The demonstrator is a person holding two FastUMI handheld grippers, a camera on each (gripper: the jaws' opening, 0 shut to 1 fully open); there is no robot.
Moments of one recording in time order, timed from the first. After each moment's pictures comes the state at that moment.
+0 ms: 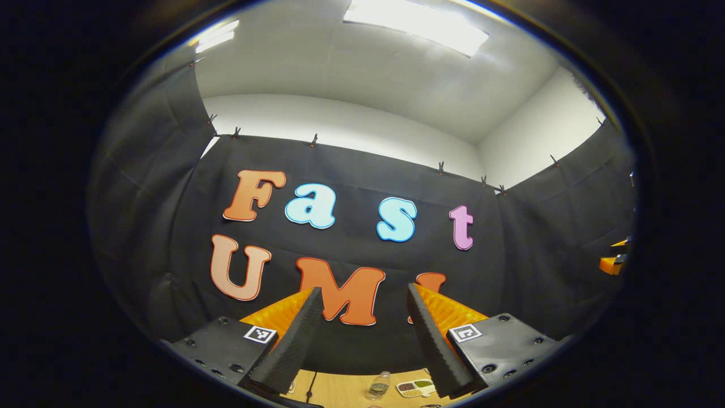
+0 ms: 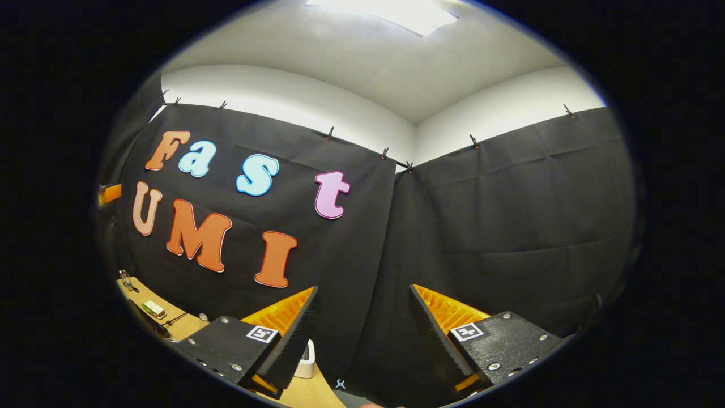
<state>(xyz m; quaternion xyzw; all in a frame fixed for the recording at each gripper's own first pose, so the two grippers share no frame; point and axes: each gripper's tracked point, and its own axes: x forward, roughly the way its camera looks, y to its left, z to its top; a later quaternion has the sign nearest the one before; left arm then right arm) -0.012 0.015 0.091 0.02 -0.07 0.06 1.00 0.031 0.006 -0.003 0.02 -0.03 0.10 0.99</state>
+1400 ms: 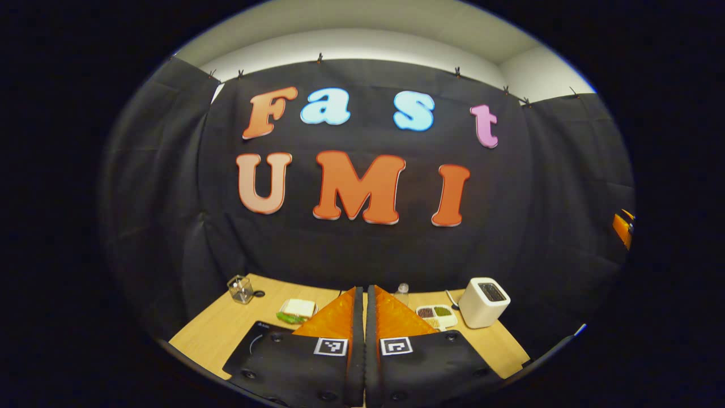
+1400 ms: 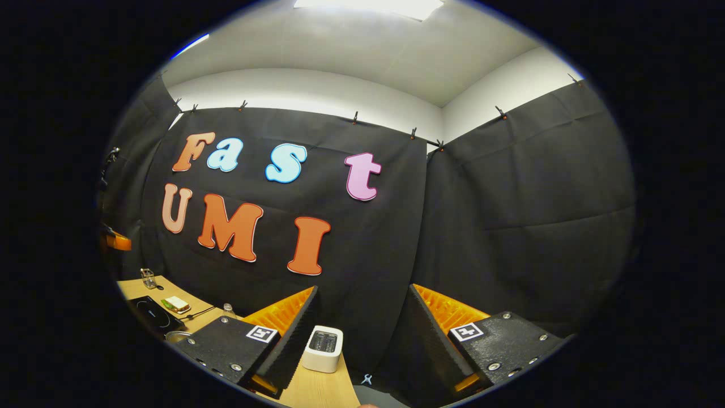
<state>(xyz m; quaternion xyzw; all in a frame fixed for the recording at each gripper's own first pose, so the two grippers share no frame) -0.080 -0.014 -0.108 0.02 0.24 0.15 0.96 0.061 0.035 -0.064 0.05 0.00 0.21 0.98</state>
